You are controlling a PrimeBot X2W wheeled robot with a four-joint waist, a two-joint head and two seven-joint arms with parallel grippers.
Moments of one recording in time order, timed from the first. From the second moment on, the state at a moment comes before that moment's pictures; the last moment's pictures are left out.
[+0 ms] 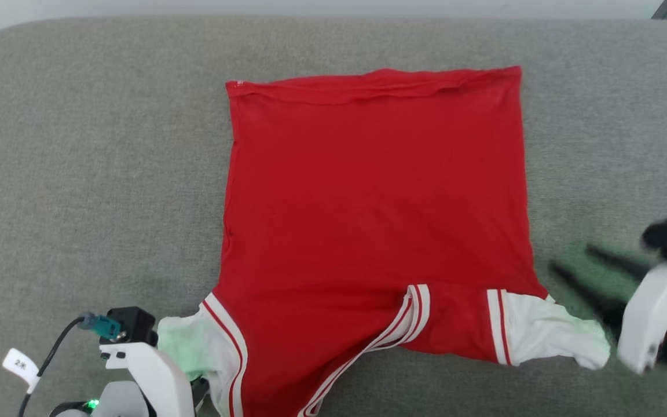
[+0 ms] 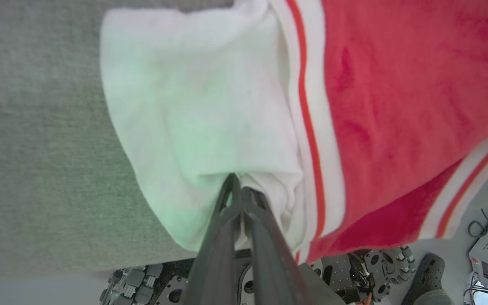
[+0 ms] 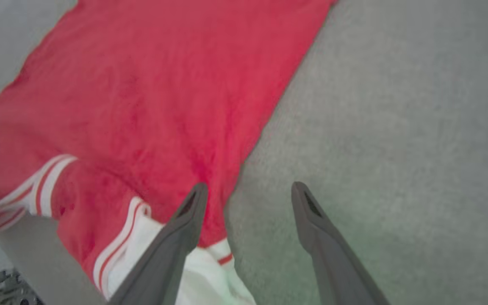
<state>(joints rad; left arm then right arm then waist) -0.10 0.68 -0.58 -0.09 -1.06 0.32 0.55 -0.19 -0.68 0.30 -0.02 0.79 0.13 0.44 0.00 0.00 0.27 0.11</state>
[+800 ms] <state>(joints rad) -0.32 0.53 -0.68 -0.04 -1.00 0.21 0.56 -0.87 -0.47 0.11 0.60 0.45 0.13 0.62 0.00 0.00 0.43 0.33</state>
